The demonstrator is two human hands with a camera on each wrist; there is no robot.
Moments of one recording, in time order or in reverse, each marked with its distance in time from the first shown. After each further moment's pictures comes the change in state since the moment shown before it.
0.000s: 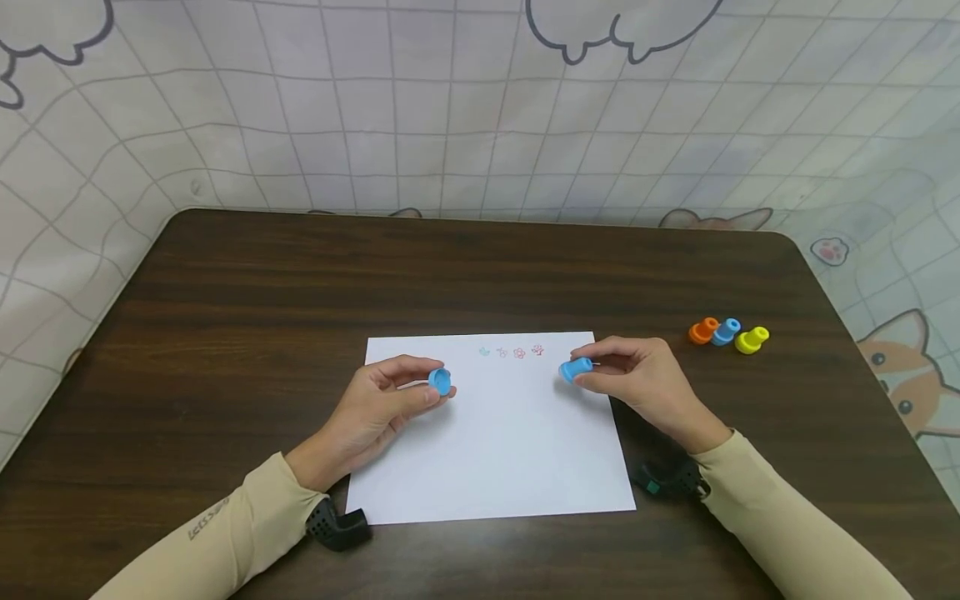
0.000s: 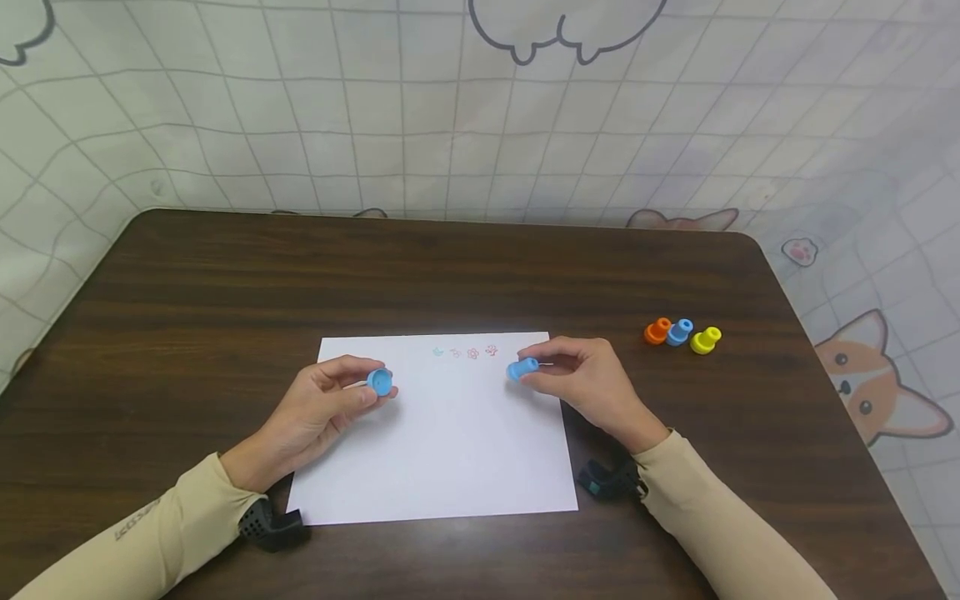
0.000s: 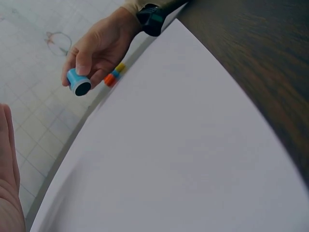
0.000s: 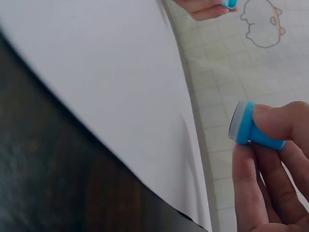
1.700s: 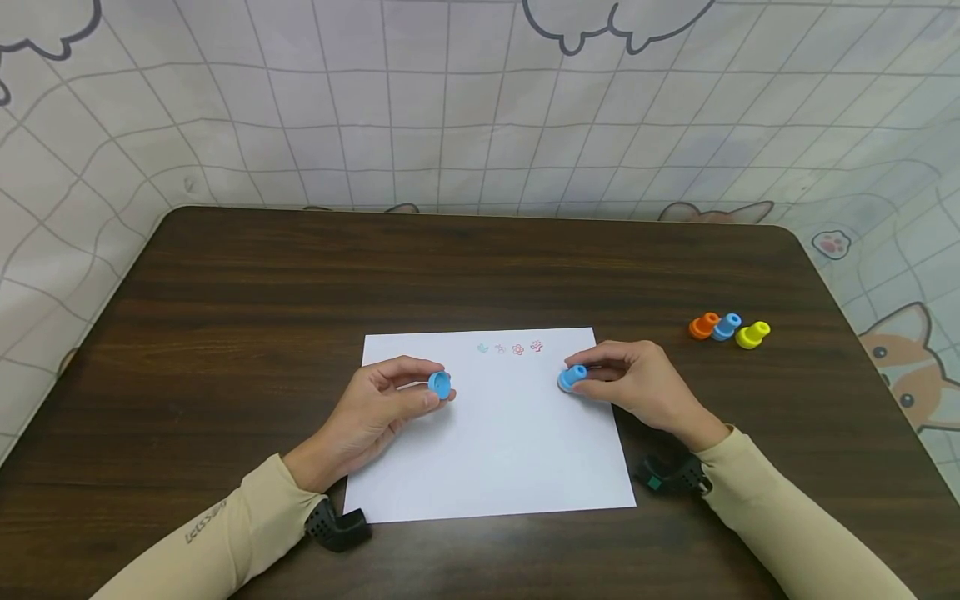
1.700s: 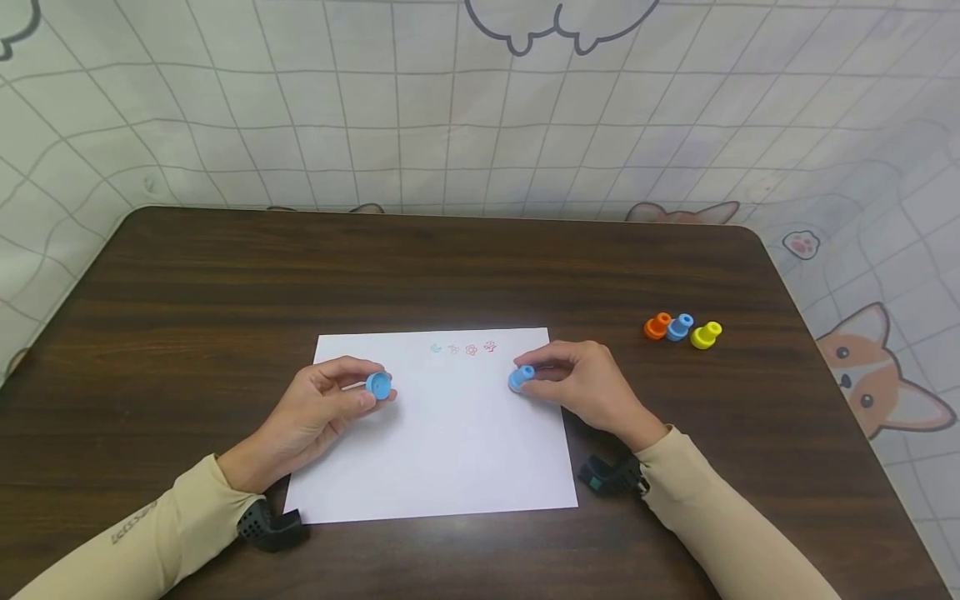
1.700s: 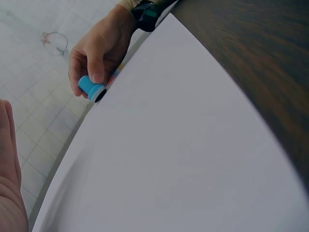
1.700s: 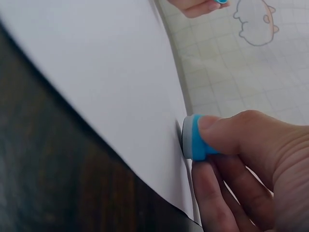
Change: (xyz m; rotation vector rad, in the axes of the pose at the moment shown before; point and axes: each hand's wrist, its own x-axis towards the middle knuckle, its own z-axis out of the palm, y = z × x) left_hand -0.002 -0.001 0.001 0.020 -0.031 -0.007; right_hand 0.002 0.010 -0.001 -0.187 -0.074 -0.002
